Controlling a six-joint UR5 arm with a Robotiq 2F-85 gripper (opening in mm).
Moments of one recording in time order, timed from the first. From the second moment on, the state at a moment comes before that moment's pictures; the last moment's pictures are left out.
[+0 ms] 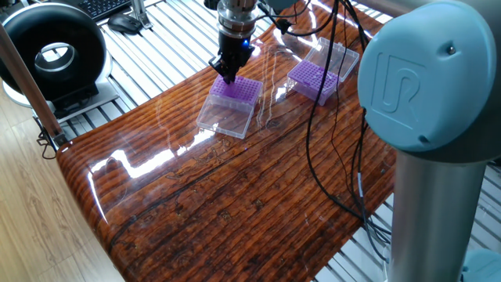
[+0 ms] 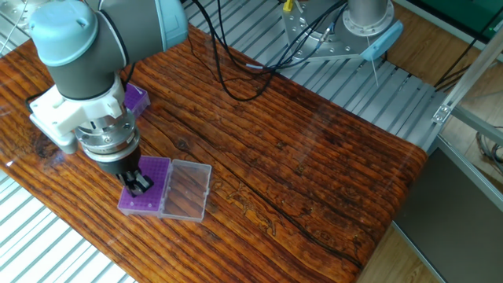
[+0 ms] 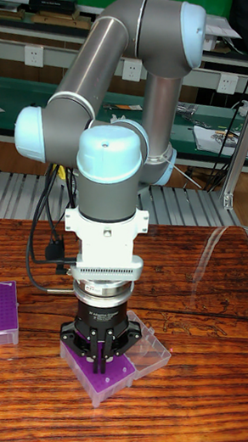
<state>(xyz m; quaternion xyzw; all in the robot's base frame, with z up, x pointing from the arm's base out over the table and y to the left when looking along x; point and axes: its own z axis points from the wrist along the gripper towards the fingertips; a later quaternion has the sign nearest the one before) 0.693 -0.021 0.045 0.01 1.00 0.04 0.06</state>
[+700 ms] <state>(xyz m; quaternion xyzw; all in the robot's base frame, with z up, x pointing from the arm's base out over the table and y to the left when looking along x) 0.695 -0.023 0.047 0.03 1.00 0.04 0.06</state>
